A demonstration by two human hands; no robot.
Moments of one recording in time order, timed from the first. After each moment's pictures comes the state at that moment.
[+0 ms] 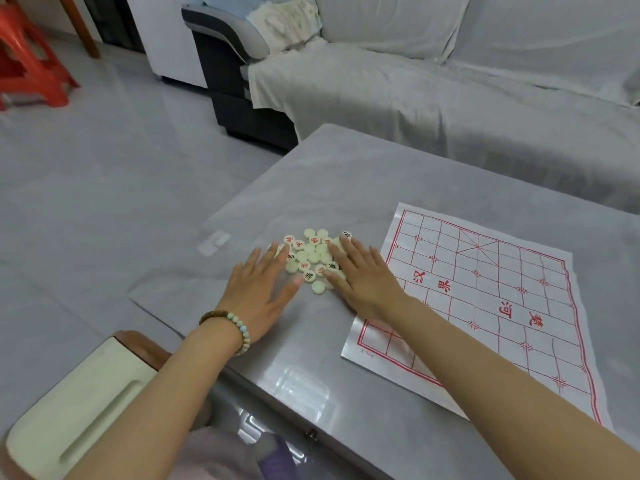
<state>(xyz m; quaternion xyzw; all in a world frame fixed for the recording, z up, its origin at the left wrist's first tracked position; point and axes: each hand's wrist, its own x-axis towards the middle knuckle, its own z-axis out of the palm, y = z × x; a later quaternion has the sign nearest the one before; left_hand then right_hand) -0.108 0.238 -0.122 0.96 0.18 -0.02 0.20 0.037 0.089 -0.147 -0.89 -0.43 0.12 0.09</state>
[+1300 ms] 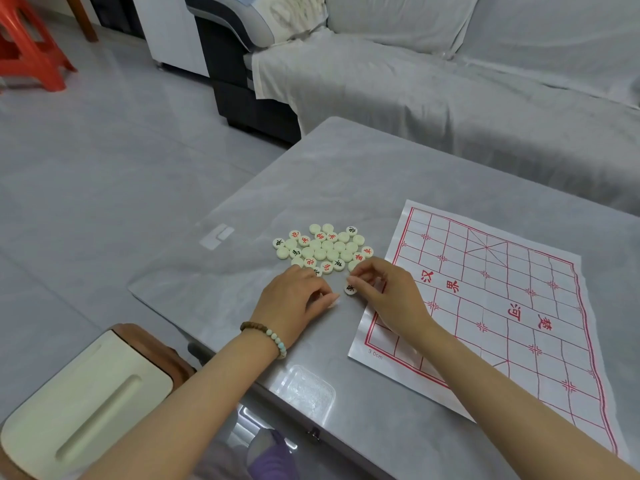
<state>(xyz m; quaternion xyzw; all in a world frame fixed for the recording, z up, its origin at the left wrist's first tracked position) -0.091 0.212 -0.145 0.96 0.08 0.14 0.25 0.018 0.063 -0.143 -0.83 -0.32 0.09 0.45</state>
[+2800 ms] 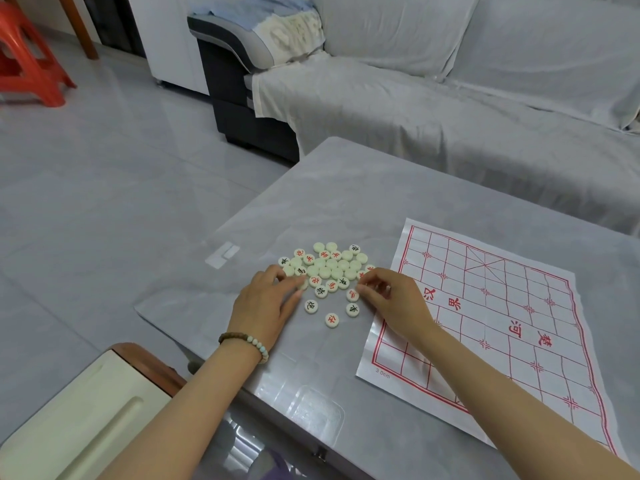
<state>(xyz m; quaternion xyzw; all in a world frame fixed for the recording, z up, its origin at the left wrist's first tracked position) -0.099 0.257 -0.157 0.94 0.13 0.23 0.21 0.036 0.070 -0.142 -0.87 -0.31 0.08 0.38</state>
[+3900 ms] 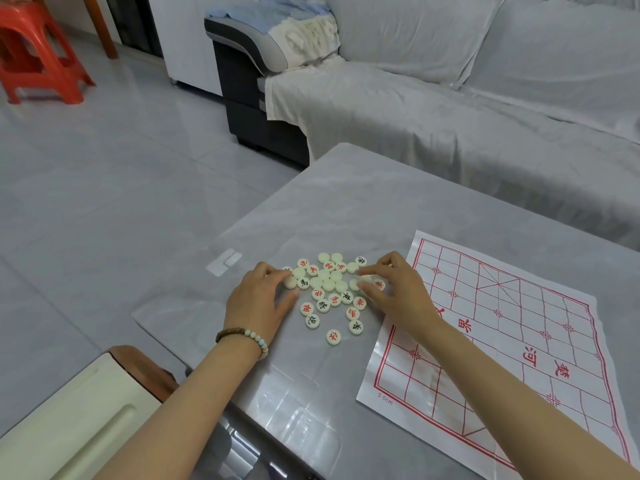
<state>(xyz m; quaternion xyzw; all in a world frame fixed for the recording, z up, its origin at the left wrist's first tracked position) -0.083 0.266 -0.149 0.91 0.26 0.18 0.25 0.070 0.087 -0.137 -0.88 -0.36 0.04 0.30</state>
